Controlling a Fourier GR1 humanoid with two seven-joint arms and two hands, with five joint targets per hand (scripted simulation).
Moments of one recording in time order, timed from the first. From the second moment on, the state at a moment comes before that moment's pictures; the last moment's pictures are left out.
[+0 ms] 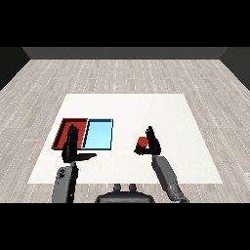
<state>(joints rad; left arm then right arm) 0.01 0.06 0.08 -1.62 0.10 -0.04 -0.36 -0.26 0.00 0.10 -1.02 -0.29 0.00 -0.47</state>
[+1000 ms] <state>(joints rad) 0.01 0.05 0.09 -1.59 0.09 -0.05 -0.39 -0.36 0.00 0.13 -0.87 -0.32 -0.05 -0.50</state>
